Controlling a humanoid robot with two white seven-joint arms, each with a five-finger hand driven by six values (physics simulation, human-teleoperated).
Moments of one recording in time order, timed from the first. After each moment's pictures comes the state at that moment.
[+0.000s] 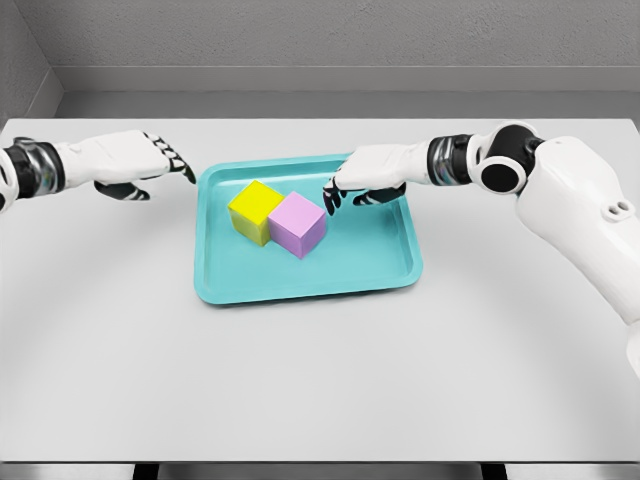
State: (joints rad) left arm -0.77 0.71 -0.63 -1.23 -0.64 -0.61 -0.51; right arm -0.98 -0.38 0.91 -1.03 0.49 -0.61 0.59
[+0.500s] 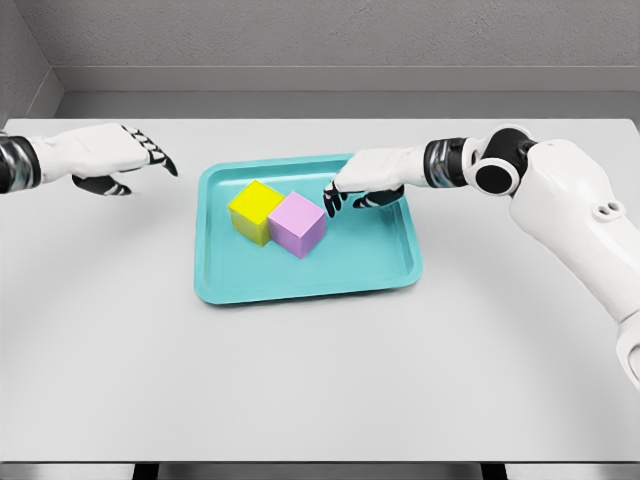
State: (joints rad) left arm -0.78 0.76 -0.62 -1.21 -0.60 -0.61 -0.51; right arm -0.98 -0.35 0.92 -0.98 0.51 -0.61 0.59
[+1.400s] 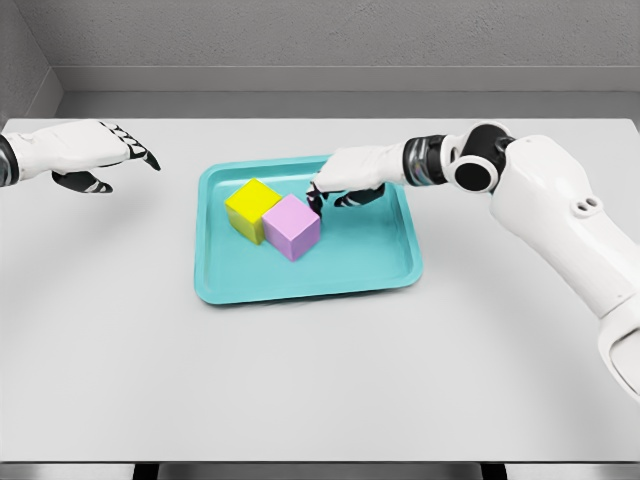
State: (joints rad) left arm -0.78 0.79 -0.61 -1.18 -0.57 -0.61 -0.51; right arm -1.00 -0.30 0.92 -0.97 0.52 -0.61 0.59
